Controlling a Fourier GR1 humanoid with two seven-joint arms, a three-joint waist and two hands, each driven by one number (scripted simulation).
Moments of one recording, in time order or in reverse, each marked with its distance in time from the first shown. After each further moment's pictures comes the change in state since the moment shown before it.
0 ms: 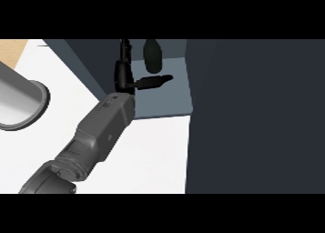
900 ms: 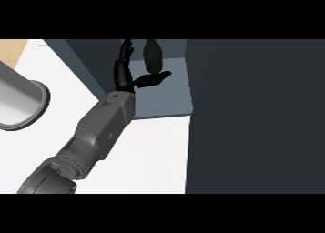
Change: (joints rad) left arm -0.023 0.002 -0.012 0.030 0.016 0.101 0.073; right arm 0.031 -0.003 -0.004 -0.008 0.003 0.011 -0.017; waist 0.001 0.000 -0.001
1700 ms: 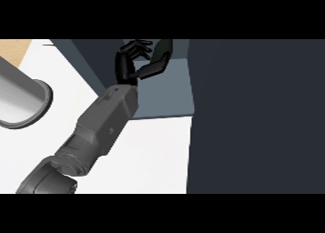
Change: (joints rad) left arm -0.023 -0.001 0.019 -0.066 0.060 -0.079 0.027; right arm -0.017 -0.003 -0.010 -0.001 0.001 -0.009 0.023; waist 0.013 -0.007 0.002
